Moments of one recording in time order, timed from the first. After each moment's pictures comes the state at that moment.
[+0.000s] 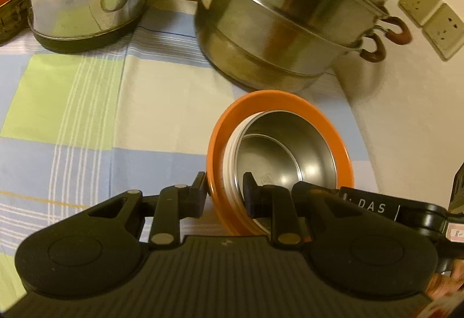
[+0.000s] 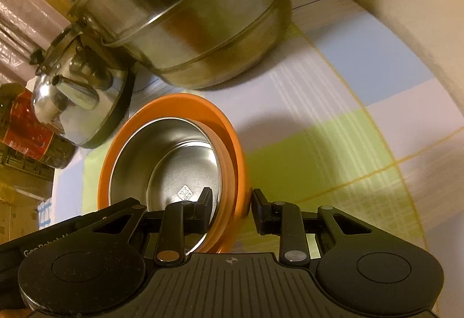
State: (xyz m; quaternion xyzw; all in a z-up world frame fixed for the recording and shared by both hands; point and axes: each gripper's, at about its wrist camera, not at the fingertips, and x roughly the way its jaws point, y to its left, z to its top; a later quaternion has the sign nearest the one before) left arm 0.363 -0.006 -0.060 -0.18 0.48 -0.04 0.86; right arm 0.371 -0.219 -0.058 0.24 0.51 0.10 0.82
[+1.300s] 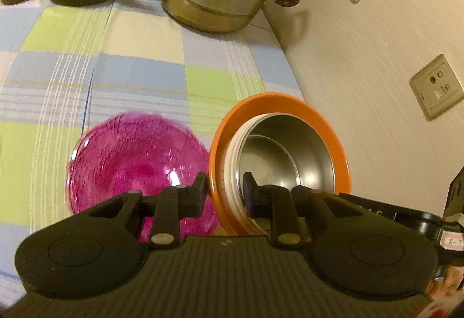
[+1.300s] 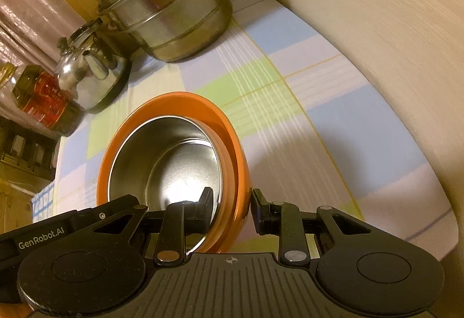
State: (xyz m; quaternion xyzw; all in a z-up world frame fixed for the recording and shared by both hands) left arm 0.178 -0.087 -0.005 -0.20 0.47 -0.08 0.85; right arm 0.168 -0.284 0.006 0.23 0.50 0.06 0.83
